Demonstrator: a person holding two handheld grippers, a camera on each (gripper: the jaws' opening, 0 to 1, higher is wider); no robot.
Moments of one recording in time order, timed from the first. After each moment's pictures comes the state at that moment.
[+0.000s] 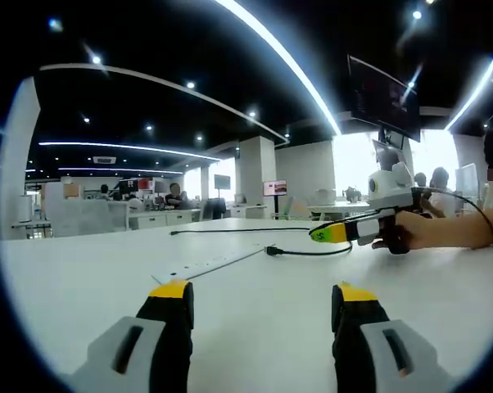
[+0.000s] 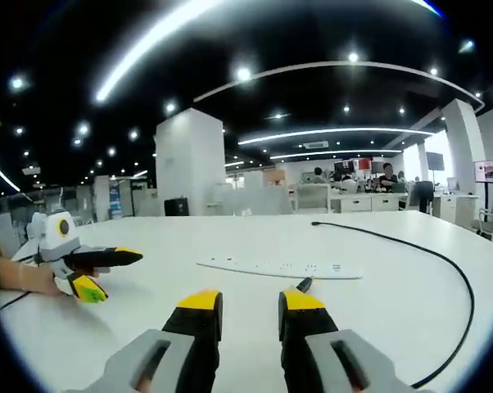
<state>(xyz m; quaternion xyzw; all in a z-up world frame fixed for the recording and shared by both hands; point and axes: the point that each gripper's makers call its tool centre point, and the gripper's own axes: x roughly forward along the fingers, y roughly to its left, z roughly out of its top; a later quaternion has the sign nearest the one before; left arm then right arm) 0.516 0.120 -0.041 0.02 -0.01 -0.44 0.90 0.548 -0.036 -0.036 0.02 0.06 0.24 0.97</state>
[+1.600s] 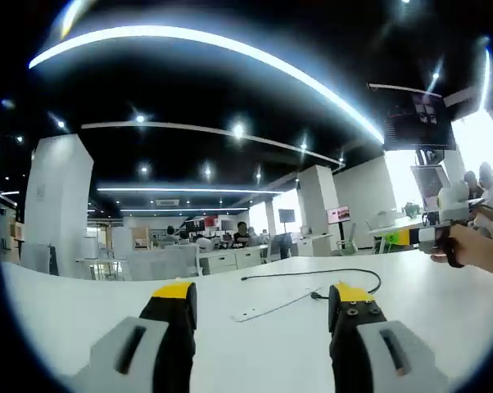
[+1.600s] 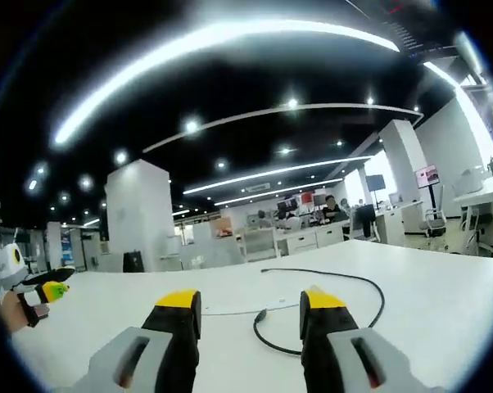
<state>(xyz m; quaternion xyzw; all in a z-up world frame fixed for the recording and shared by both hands) 0.420 0.221 0.078 0.04 -0.12 -0.25 0.96 0.426 -0.102 0.056 0.09 -0.05 0.08 0.99</state>
